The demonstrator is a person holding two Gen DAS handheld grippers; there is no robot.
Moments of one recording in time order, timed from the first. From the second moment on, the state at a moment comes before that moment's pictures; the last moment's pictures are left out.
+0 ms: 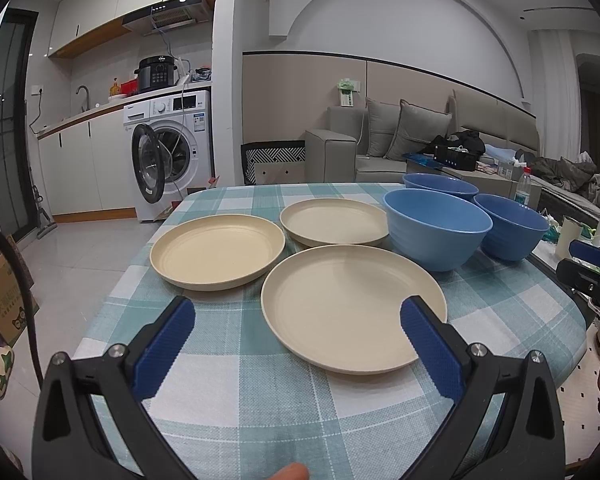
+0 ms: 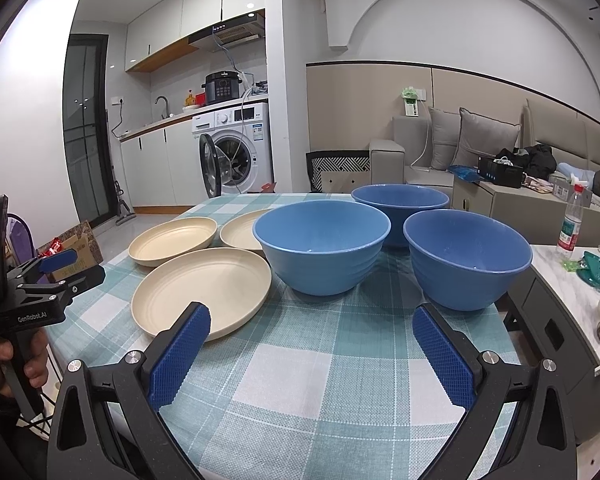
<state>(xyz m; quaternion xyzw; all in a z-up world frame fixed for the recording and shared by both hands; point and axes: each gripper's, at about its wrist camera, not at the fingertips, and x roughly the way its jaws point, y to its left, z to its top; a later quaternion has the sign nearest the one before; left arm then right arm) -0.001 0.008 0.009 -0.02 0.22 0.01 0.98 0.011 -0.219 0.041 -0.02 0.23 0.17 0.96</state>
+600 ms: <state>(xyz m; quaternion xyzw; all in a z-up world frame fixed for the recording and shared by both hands) -0.004 0.003 0.016 0.00 0.21 0.01 0.98 0.005 -0.220 0.043 -0.02 0.23 0.17 0.96</state>
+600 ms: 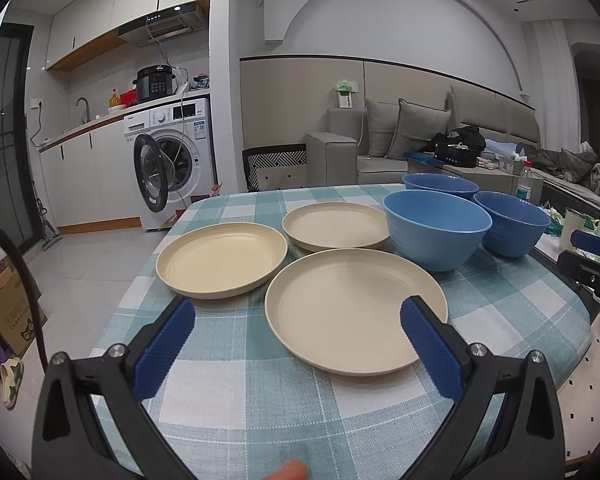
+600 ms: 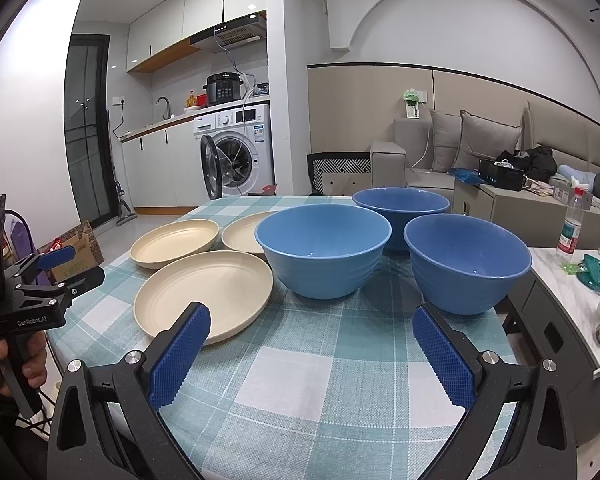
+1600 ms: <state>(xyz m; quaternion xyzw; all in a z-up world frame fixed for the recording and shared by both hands) 0.025 0.003 0.029 0.01 0.22 0.01 0.98 0.026 -0.211 0.056 -0.02 0.23 0.19 0.96</state>
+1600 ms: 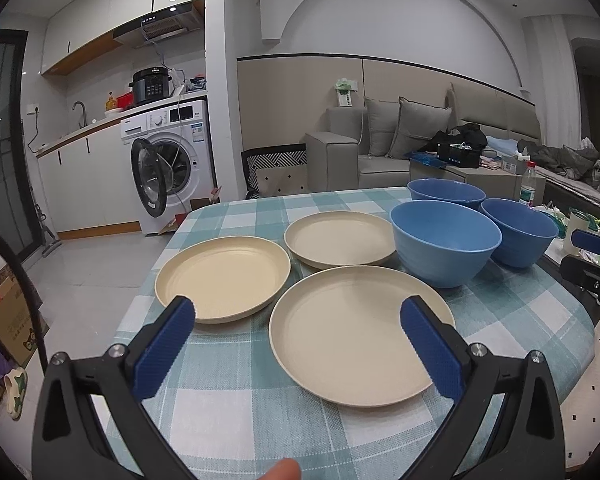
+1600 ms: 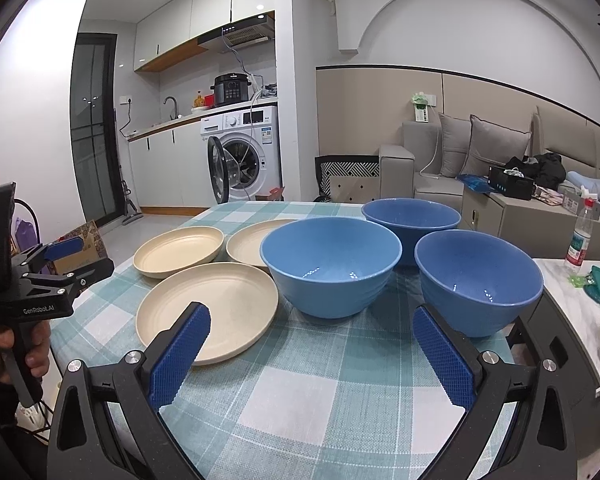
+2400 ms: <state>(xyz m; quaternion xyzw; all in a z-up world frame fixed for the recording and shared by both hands) 0.081 0.017 0.041 0.01 0.23 0.02 0.97 0.089 -0.195 0.084 -0.03 0.24 0.21 0.95</state>
